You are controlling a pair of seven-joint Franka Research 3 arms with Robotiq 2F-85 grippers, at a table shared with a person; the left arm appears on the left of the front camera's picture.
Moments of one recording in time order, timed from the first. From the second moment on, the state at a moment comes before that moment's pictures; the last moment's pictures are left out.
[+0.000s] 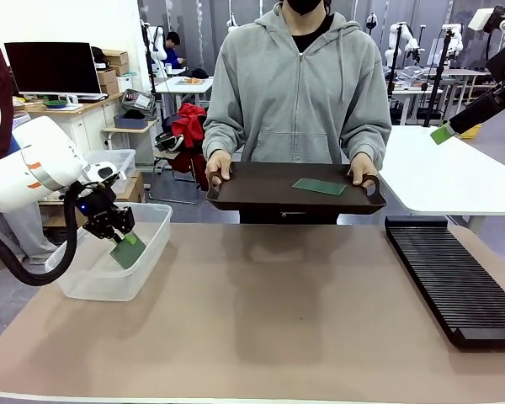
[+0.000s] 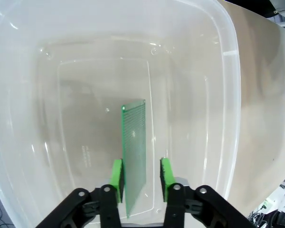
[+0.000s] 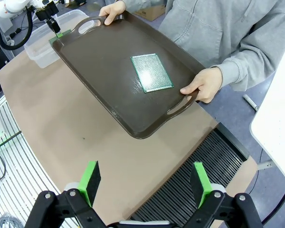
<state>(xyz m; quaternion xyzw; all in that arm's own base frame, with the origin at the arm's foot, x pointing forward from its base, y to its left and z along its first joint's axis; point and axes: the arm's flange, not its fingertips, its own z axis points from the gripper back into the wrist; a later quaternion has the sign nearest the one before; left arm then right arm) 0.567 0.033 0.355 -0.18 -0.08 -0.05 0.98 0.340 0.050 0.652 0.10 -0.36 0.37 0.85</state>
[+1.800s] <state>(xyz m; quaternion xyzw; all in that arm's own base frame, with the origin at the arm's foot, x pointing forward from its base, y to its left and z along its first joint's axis) 0.566 0.033 0.377 -0.17 -0.09 -0.06 0.98 0.340 0.050 0.652 0.10 -0.36 0.37 0.85</state>
